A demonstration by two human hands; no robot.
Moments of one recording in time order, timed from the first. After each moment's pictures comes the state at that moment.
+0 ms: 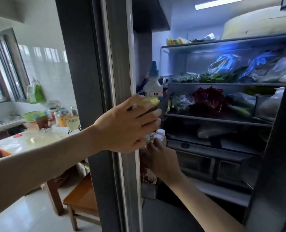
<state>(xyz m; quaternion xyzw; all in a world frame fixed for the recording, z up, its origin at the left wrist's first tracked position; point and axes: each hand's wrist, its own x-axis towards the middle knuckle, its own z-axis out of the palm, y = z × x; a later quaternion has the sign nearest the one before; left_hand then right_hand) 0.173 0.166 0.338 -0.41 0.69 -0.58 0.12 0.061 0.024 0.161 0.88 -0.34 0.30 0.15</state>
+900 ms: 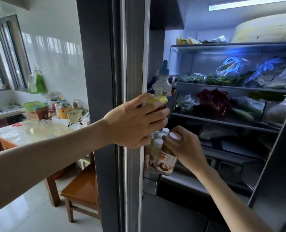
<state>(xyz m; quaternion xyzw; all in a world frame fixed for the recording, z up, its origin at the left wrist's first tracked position) 0.193 0.169 0.336 -0.40 0.71 -0.57 0.08 0.008 0.066 0.238 0.79 -0.35 0.46 -0.20</state>
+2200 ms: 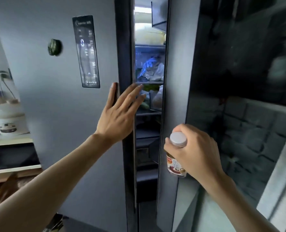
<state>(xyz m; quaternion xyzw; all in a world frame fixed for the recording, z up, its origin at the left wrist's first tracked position) 0.011 0.013 0.303 -0.33 0.75 -0.46 -0.34 -0.194 0.142 0.264 0.63 -0.59 0.47 0.16</state>
